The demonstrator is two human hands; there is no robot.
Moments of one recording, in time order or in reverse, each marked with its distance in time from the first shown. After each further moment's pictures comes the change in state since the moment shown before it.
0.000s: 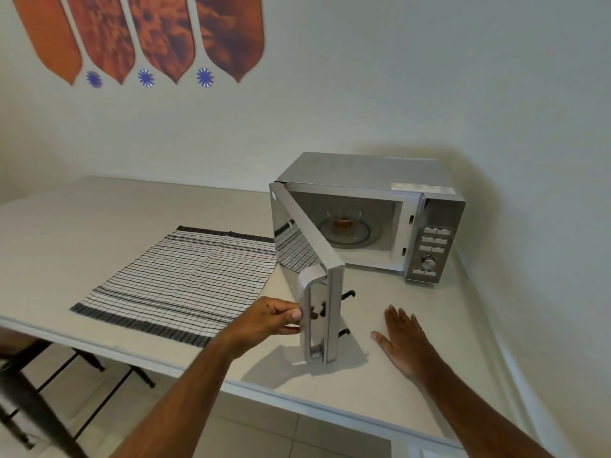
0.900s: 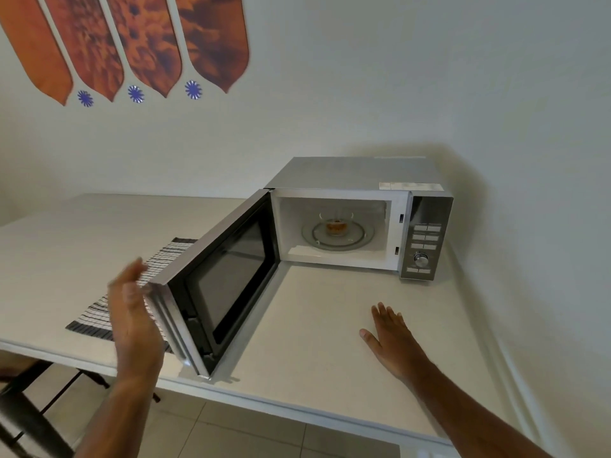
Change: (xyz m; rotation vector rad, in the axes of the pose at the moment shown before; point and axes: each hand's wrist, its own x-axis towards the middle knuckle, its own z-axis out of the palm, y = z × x) left_hand -0.095 0.028 -0.071 0.227 1.109 0.317; right_hand 0.006 -0.015 0.006 0.113 0.017 -0.016
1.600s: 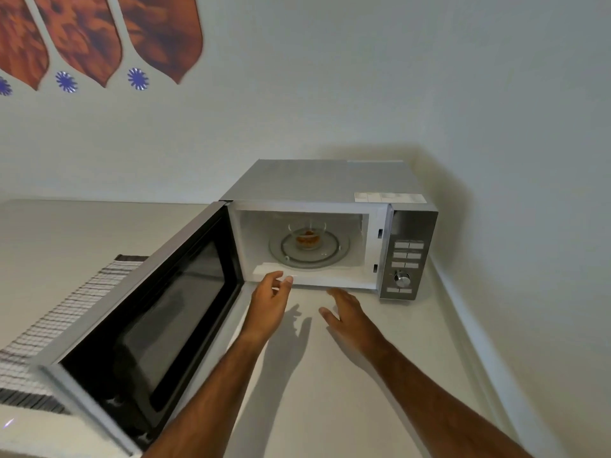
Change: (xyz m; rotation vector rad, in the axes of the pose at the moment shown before) left_hand 0.007 -0.028 0.289 0.030 -0.668 -0.345; right_hand 0.106 -0.015 -0.029 0.536 0.093 0.033
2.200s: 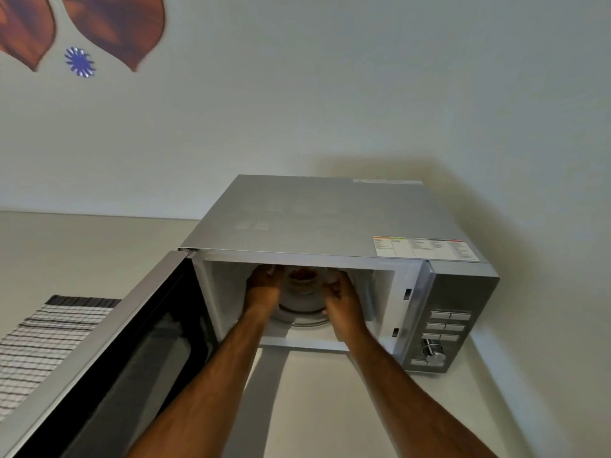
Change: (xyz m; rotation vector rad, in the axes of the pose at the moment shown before) left_hand 0.244 0.003 0.040 -0.002 0.098 -0.161; right_hand 0.198 -0.019 -0.014 0.586 0.318 0.129
